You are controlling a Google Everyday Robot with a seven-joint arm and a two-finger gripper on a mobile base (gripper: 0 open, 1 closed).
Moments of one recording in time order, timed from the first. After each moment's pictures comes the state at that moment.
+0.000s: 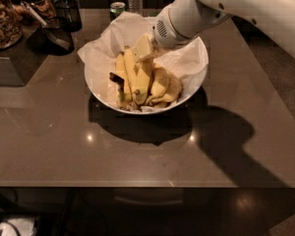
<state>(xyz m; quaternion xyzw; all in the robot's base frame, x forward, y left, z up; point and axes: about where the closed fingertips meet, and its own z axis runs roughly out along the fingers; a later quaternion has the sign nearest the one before) 0.624 -0.009 0.926 -0.27 0.90 0.19 0.30</state>
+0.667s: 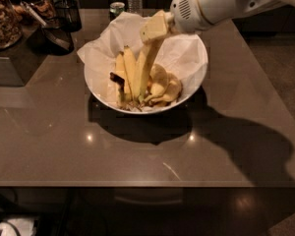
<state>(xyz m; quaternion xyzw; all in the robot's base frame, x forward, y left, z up) 0.607 -0.028 0.987 -0.25 0.86 0.25 0.36</state>
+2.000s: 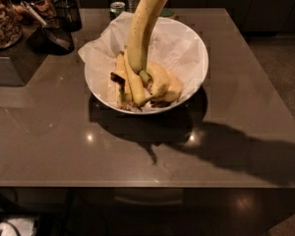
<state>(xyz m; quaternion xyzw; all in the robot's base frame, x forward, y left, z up) 0.538 -0.031 1.118 -0.31 0.73 0.40 0.45</state>
